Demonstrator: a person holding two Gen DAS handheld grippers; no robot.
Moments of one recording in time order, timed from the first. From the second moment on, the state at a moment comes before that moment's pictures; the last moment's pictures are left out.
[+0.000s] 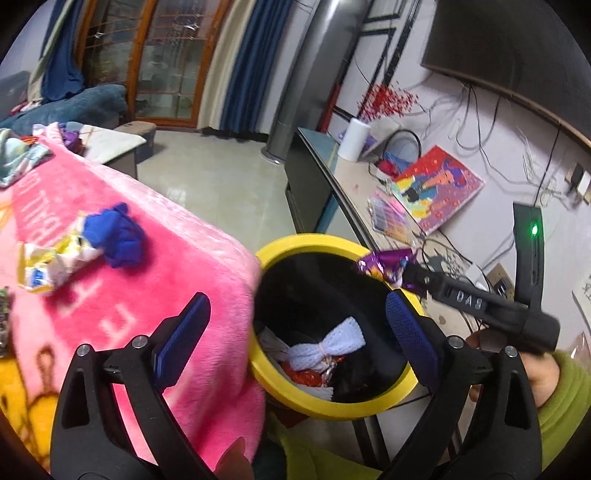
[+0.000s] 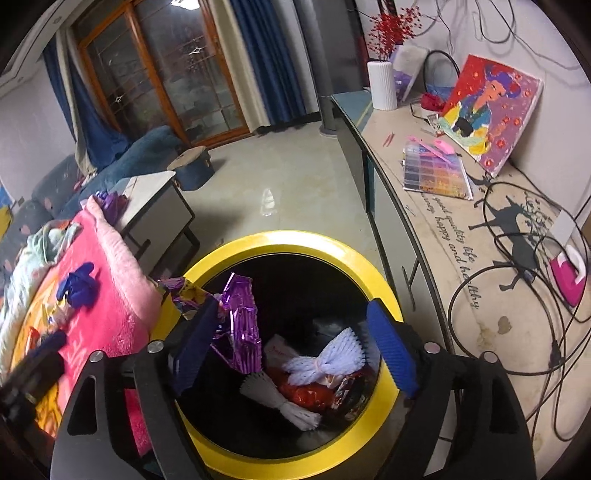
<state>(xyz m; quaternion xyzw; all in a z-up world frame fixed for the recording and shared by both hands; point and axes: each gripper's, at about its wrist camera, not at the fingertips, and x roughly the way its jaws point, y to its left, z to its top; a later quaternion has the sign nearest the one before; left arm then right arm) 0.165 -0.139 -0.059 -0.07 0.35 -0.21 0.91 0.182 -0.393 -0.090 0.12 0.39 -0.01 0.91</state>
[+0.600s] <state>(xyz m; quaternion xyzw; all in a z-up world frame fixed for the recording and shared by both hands) 0.136 -0.033 -0.025 -0.13 0.30 -0.13 0.94 0.187 -0.296 -0.141 -0.06 0.44 -0.01 0.90</state>
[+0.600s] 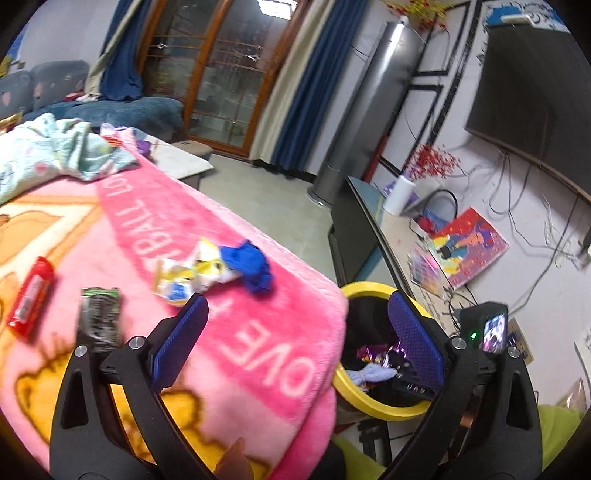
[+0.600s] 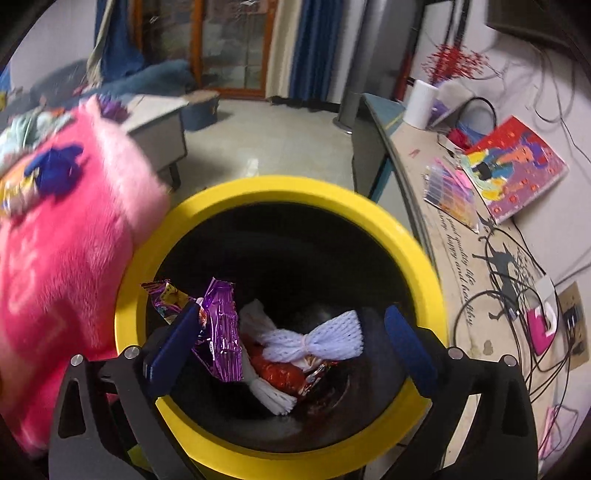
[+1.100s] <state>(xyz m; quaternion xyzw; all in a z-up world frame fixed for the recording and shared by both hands) 0.118 0.038 -0.020 -0.16 0.27 -0.07 0.95 0.198 -0.247 -0.115 -0.05 0.41 0.01 0.91</state>
